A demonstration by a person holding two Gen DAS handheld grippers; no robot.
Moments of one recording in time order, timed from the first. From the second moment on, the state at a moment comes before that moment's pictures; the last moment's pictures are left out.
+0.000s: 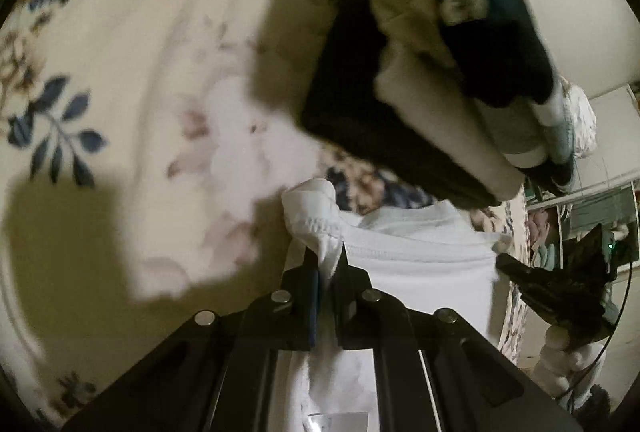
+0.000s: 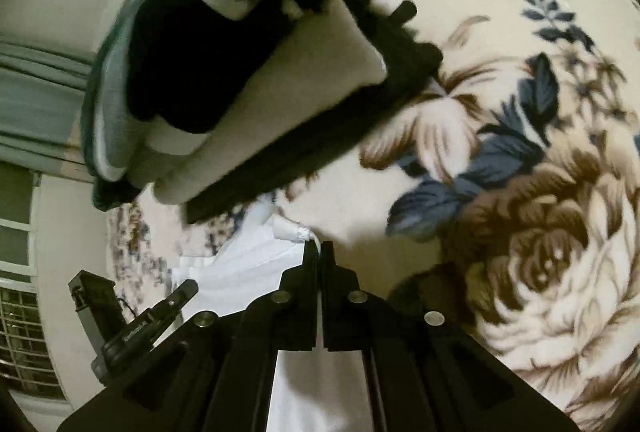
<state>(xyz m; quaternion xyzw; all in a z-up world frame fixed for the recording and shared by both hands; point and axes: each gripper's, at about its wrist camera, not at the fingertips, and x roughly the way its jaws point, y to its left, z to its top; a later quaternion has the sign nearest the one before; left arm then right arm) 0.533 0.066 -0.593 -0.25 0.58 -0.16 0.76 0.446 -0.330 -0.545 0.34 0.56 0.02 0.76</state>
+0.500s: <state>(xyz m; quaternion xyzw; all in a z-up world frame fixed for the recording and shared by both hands) 0.408 0.128 -0.575 -0.35 0.60 -0.11 0.71 0.325 -0.348 -0.569 0.36 0.65 0.09 0.66</state>
